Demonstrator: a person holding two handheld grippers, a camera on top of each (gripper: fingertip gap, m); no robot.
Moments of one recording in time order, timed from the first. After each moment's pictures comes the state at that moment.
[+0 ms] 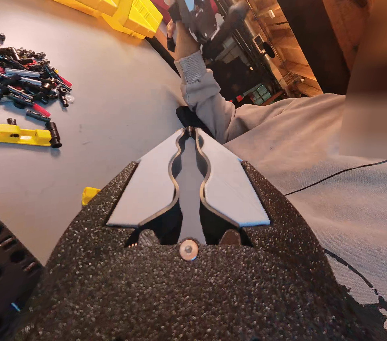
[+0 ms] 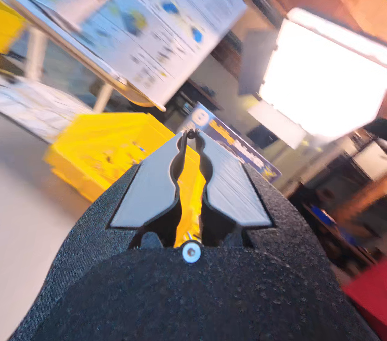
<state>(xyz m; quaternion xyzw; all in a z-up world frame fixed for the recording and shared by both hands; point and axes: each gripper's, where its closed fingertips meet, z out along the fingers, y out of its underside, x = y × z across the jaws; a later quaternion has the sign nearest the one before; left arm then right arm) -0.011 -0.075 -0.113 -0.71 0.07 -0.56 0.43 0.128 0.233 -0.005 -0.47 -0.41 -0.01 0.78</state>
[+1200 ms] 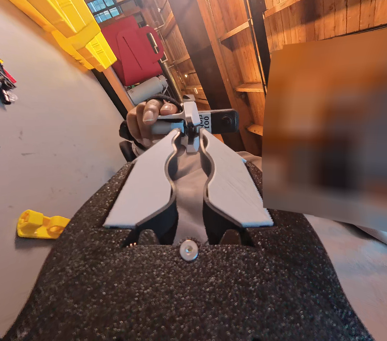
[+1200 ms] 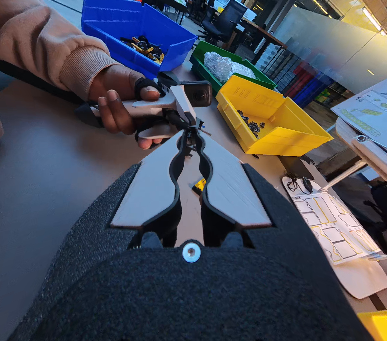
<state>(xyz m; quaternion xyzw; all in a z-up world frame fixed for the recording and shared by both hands) -0.027 -0.066 -0.081 -0.54 -0.06 -0.74 0.40 -0.033 -0.069 -0.083 -0.31 -0.70 0.41 0.49</state>
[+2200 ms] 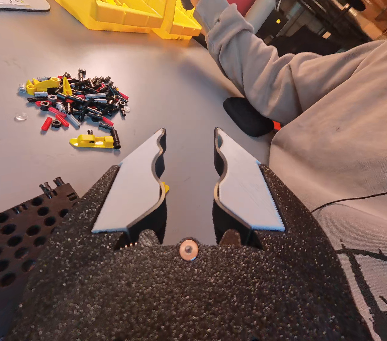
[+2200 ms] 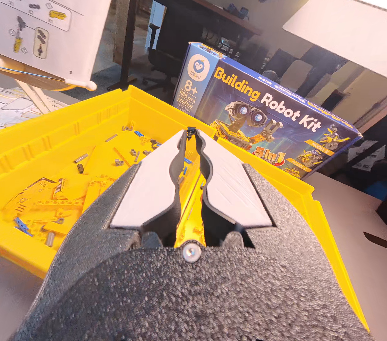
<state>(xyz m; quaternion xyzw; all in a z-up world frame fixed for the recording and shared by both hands) -0.030 -0.064 -0.130 -0.77 0.11 -0.40 0.48 0.110 0.392 -0.017 -0.65 -0.37 0.10 0.66</state>
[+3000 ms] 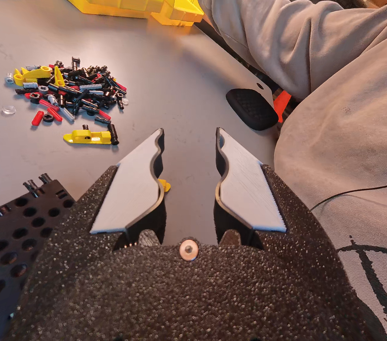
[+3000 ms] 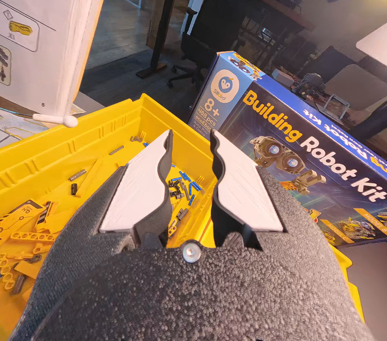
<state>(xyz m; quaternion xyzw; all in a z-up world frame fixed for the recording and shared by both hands) -0.024 -0.061 -0.141 -0.78 0.12 -0.40 0.46 0.045 0.444 -0.014 -0.64 -0.45 0.12 0.60</state>
